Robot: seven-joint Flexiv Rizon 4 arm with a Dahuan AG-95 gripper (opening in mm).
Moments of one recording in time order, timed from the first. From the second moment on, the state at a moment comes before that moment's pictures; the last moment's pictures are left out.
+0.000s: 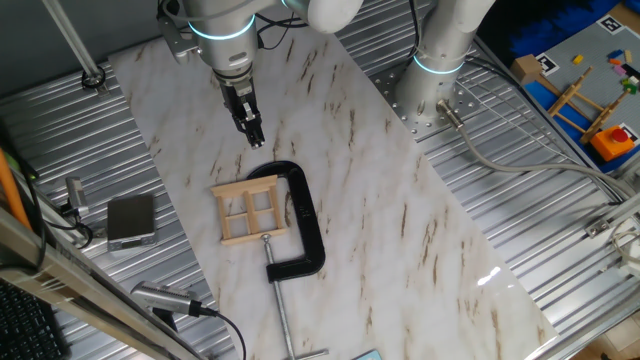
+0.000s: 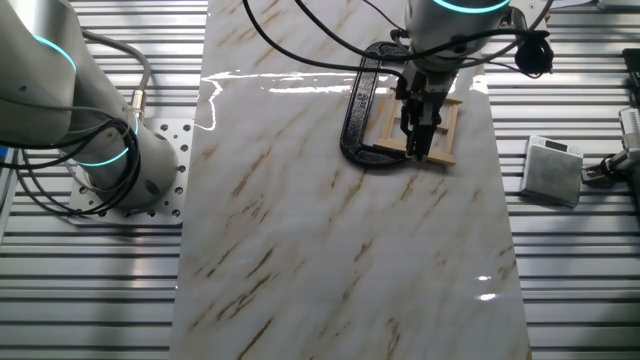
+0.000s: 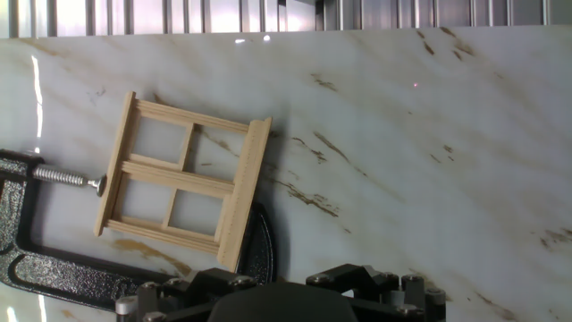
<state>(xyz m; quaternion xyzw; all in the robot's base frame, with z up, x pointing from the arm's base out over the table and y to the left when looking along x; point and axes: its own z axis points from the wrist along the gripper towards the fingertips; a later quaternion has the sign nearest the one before) 0.500 0.000 0.170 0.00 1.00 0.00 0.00</state>
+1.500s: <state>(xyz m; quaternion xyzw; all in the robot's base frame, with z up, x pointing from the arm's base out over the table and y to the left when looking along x) 0.499 0.000 0.170 -0.20 0.98 0.01 -0.01</state>
